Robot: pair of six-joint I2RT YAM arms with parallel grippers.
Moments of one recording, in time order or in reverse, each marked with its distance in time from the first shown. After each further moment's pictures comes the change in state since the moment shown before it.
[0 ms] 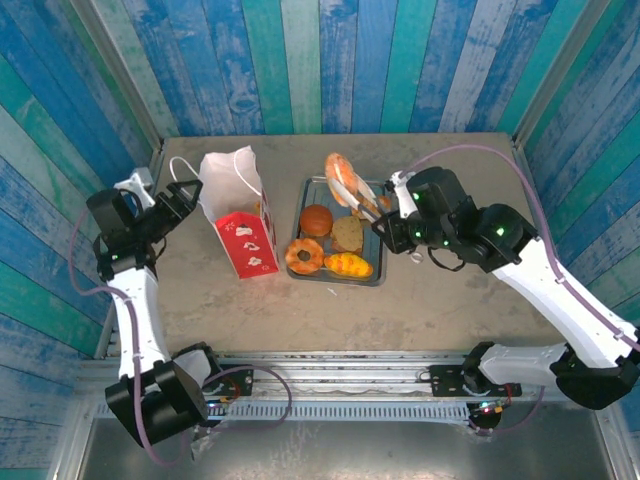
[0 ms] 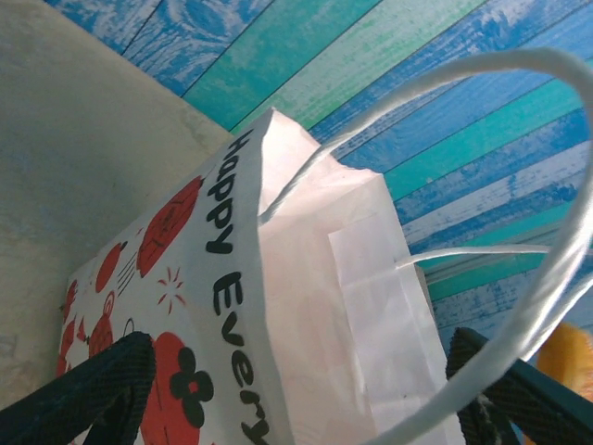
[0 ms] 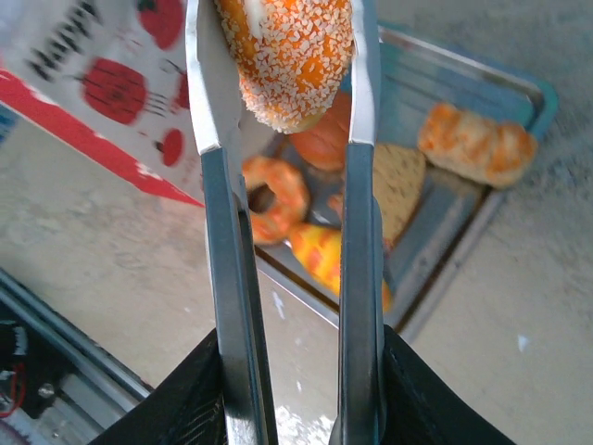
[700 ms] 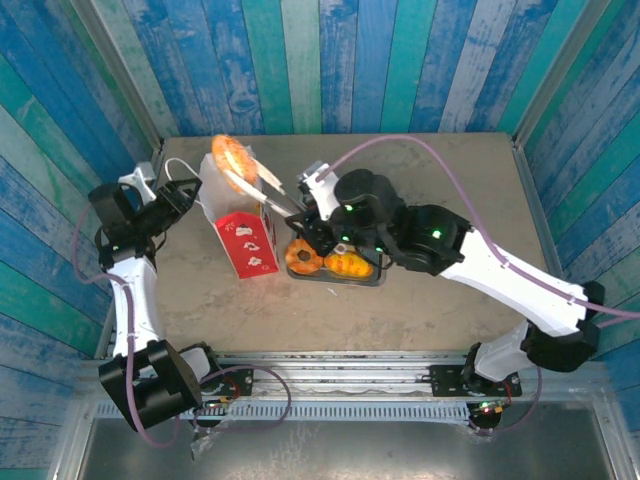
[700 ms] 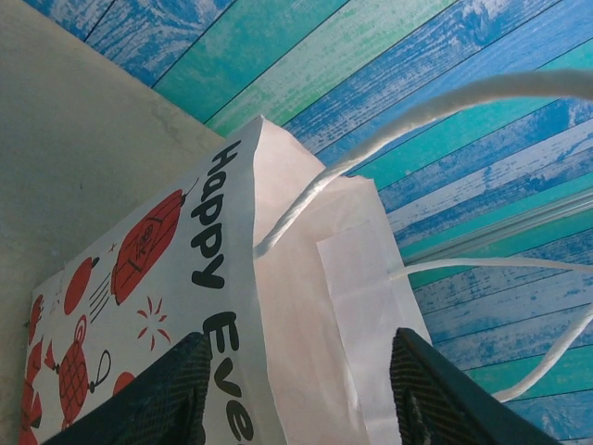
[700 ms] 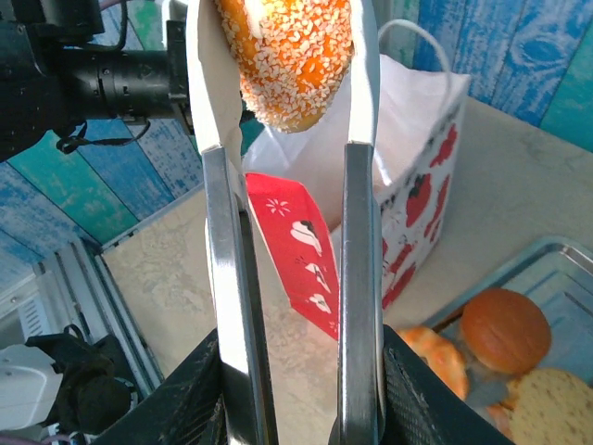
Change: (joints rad) left arm 0.000 0.087 -0.005 0.101 0.074 -0.029; right arm 0.327 0.282 0.257 0.300 0.086 -0.109
